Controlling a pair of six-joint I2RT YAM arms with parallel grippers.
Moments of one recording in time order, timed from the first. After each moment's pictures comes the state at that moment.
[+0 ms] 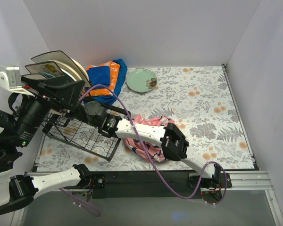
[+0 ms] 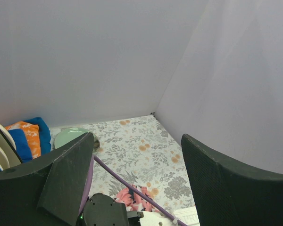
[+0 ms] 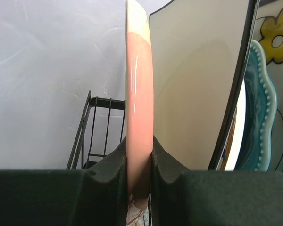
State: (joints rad) left arm -0.94 0.87 1.86 -0.71 -0.43 -0.24; right arm 1.29 2.37 2.23 0.40 0.06 -0.21
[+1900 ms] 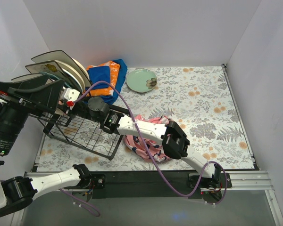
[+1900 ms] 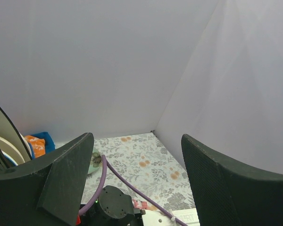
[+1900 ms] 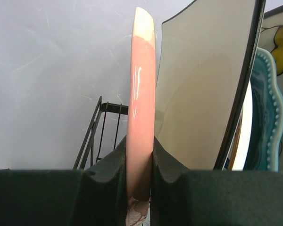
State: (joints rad) left arm -0.94 0.84 1.96 -0.74 -0.46 -0.21; right arm 1.26 2.36 2.22 0.43 -0.08 -0.16
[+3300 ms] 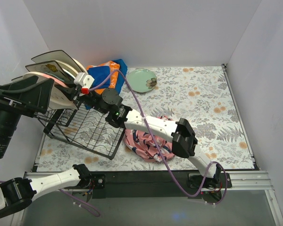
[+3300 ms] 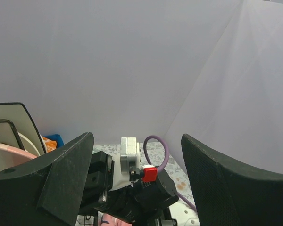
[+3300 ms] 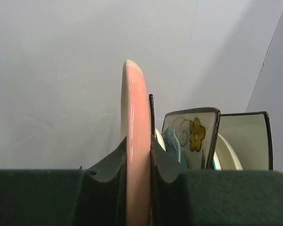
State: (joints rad) left arm -0.94 0.81 1.97 -0.73 -0.53 -0.19; right arm 1.22 2.24 2.18 0.63 -0.06 -0.13
